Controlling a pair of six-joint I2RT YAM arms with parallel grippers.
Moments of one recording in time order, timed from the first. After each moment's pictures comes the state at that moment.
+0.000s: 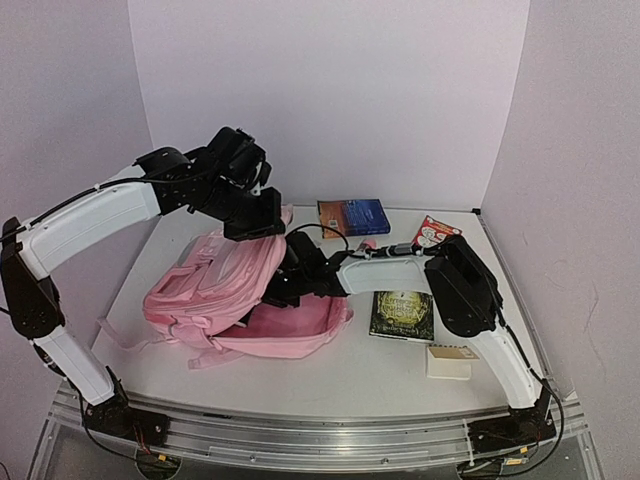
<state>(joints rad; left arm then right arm) -0.88 1.60 1.68 -0.85 -0.04 -0.77 0.96 2.44 1.88 -0.12 -0.25 0.89</state>
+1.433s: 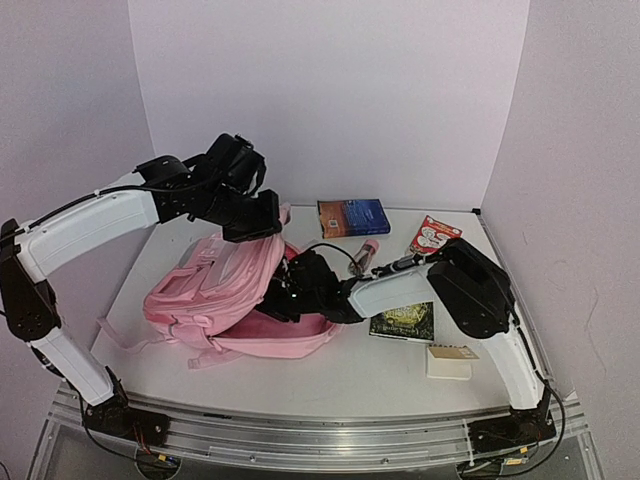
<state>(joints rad) -0.88 1.58 1.61 -0.78 -0.13 -0.79 0.99 2.34 1.55 0.30 -0.25 1.02</state>
